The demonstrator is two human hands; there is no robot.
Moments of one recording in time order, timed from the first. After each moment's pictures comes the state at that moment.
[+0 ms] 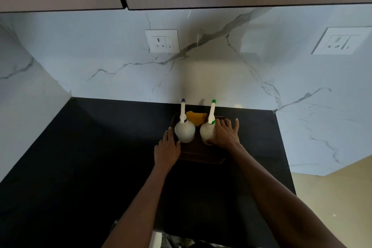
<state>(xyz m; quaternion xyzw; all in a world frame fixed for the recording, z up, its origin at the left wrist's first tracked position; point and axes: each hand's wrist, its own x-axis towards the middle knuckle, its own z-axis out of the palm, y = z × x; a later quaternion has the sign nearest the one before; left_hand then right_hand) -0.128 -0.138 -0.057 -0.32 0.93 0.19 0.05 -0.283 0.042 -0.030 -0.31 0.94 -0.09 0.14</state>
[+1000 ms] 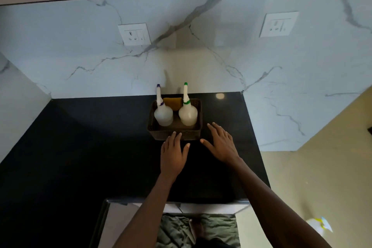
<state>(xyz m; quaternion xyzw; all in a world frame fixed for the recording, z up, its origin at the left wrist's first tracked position) -0.053 -0.002 -0.064 -0.19 0.96 0.20 -0.09 -0.168 0.177 -0.050 -0.26 0.93 -0.24 0.12</state>
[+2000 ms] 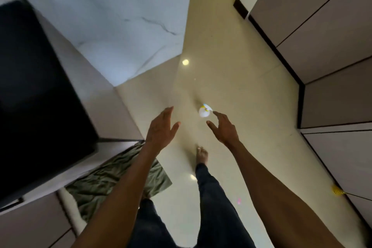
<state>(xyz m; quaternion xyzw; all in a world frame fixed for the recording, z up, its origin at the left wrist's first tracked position) -0.104 0.501 -0.234 0.12 0.94 0.28 0.18 -0.064 0.749 -0.234 0.20 0.91 -0.27 0.24</state>
